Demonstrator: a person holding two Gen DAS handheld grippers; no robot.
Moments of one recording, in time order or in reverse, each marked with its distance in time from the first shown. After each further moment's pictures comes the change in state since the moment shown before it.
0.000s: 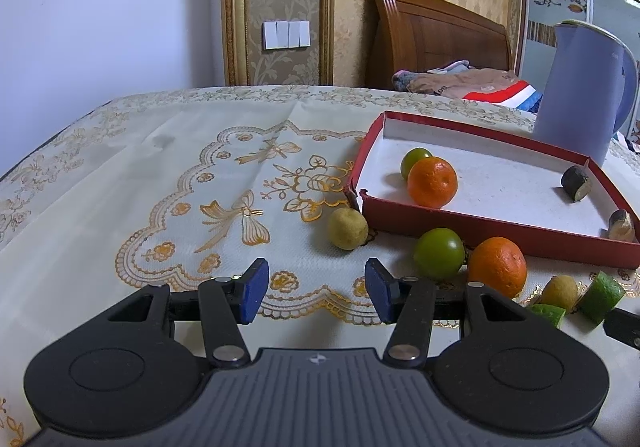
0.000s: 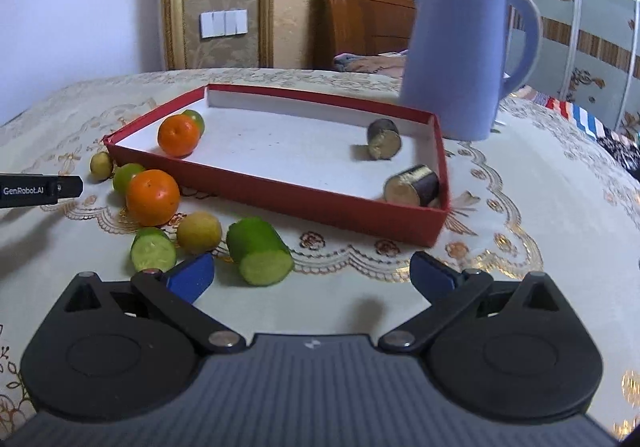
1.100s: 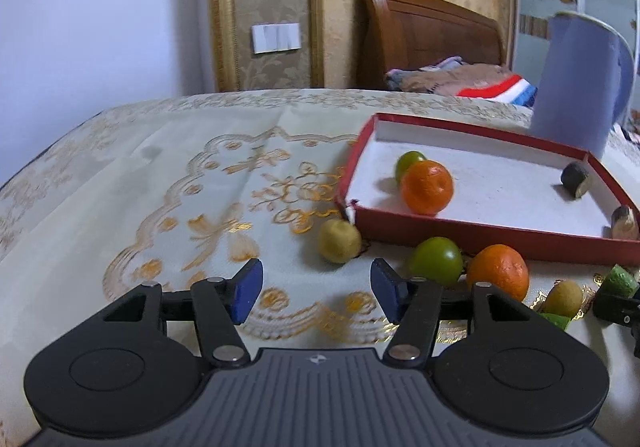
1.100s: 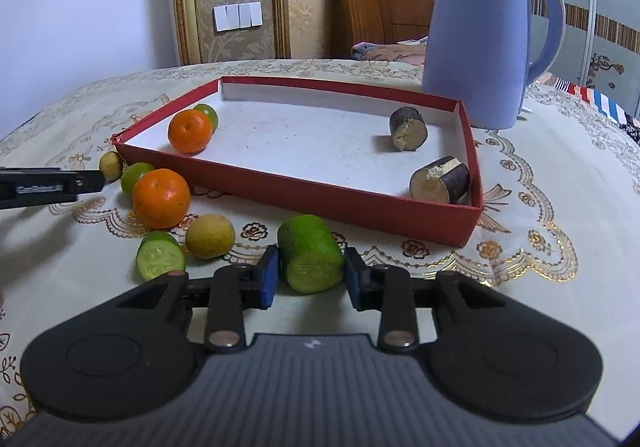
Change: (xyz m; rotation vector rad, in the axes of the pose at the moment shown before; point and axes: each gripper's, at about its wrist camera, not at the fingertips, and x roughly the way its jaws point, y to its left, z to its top) left arm 0.012 -0.008 0.009 0.047 -0.006 -0.009; right arm 0.017 -0.005 0.001 0.035 0.024 0.077
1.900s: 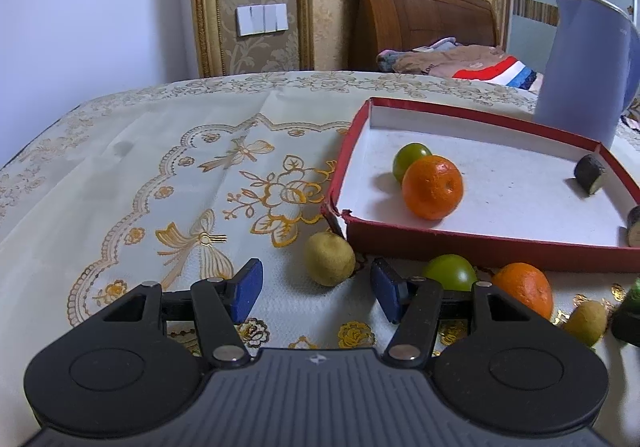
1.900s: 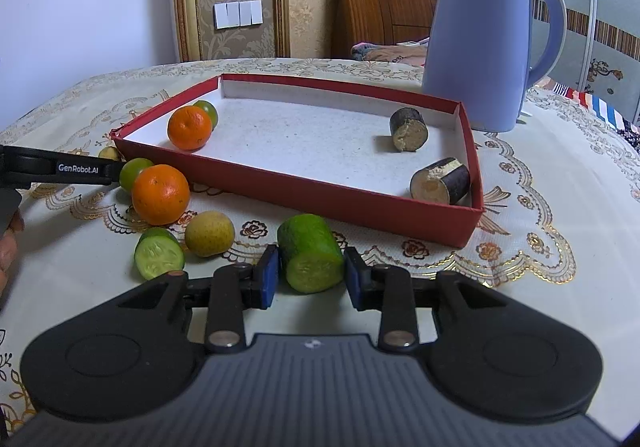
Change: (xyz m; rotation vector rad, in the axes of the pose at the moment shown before) left arm 0.035 -0.001 0.012 0.012 0.061 -0.036; right arm 0.000 0.003 -0.001 -0.021 0.001 -0.014
